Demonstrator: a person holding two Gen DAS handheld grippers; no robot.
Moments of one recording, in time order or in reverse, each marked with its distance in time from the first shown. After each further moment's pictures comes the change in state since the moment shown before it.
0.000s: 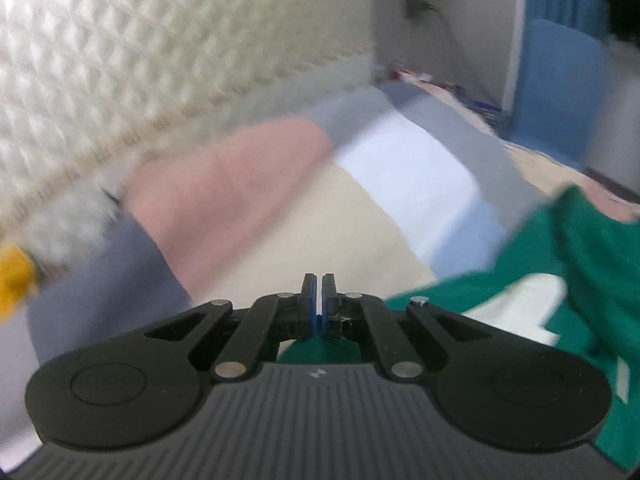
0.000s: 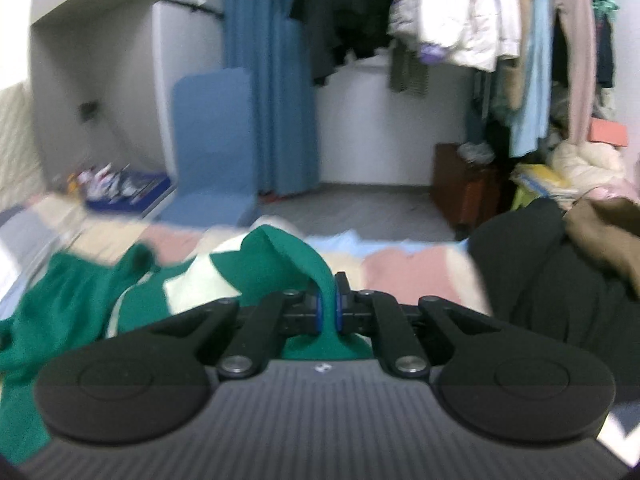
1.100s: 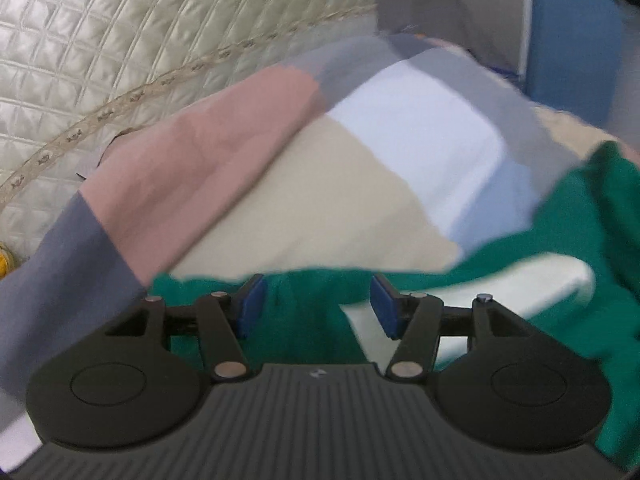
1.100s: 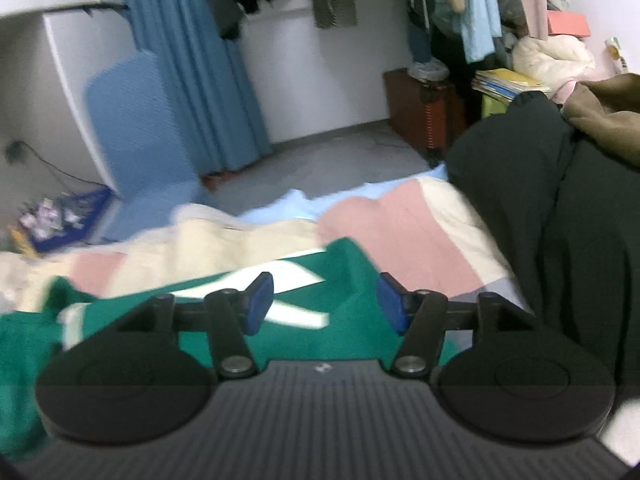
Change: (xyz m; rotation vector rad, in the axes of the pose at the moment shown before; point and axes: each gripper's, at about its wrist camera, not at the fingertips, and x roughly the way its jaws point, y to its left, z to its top) left arm 0.053 -0.035 -0.042 0.050 0.042 -0.005; right arm 0.112 -0.050 -0.027 0.281 0.149 -0.046
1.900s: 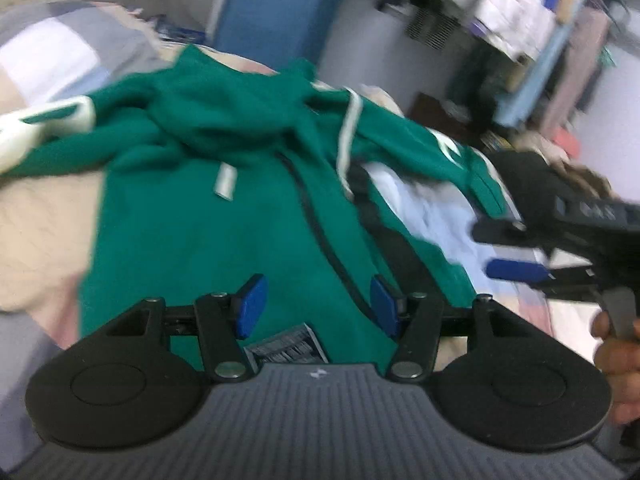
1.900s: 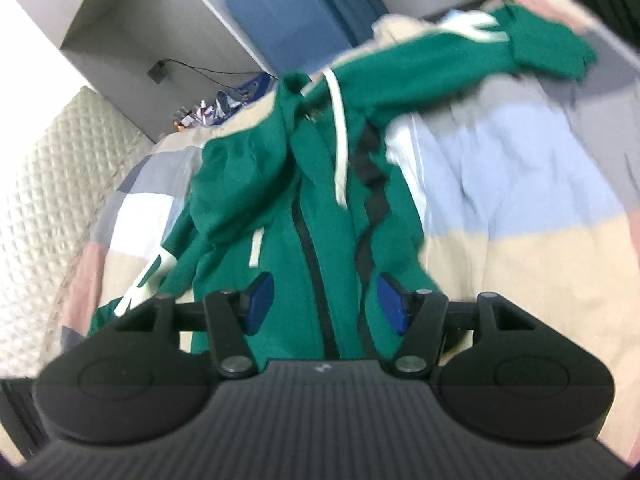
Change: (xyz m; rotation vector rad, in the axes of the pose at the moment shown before) left arm -0.225 -0.201 -0.195 0.160 0.046 -0.833; right arm -0.196 0.109 -0.210 0.125 0.328 0.393
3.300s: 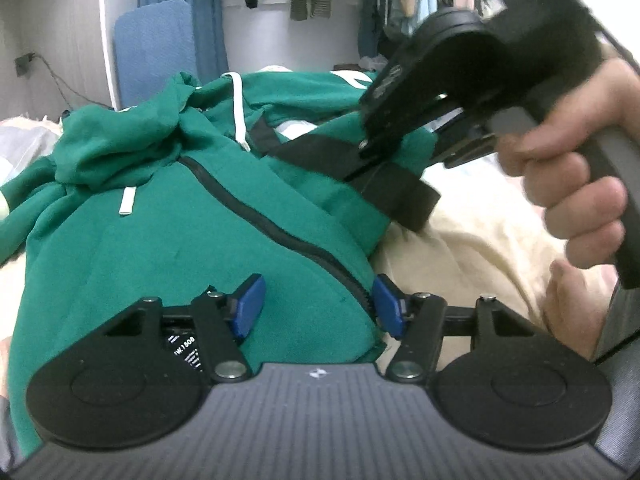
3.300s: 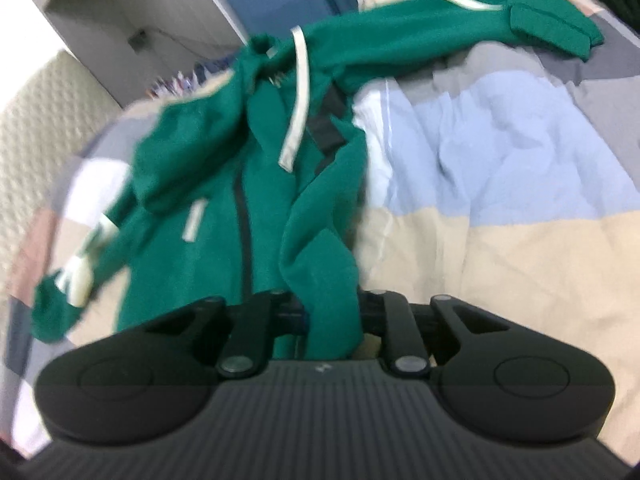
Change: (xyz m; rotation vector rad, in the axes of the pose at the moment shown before) left arm 0.045 -0.048 -0.071 0.447 -0.051 -0.028; right arm 0.048 -0.026 -0.019 -0.093 0.008 -0.064
